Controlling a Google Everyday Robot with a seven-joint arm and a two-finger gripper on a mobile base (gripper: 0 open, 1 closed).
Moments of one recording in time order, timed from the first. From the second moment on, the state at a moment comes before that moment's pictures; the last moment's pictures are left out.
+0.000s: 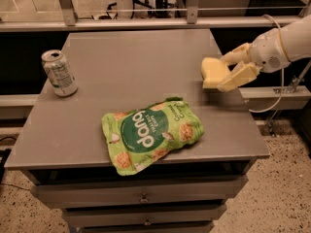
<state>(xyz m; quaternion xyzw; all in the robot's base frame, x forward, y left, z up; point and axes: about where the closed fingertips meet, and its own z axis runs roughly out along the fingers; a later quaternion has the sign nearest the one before) 0.614 -0.210 0.890 -0.56 0.72 0.17 0.38</state>
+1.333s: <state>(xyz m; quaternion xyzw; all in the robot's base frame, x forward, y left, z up) 0.543 -0.187 0.866 -0.65 0.66 0.23 0.29</state>
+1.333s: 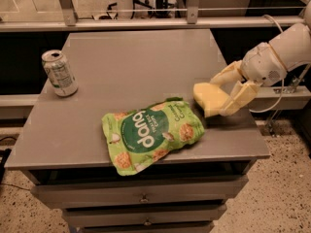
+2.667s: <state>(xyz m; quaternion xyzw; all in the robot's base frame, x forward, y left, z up) 0.564 -0.206 0.903 -0.64 0.65 0.20 0.35</state>
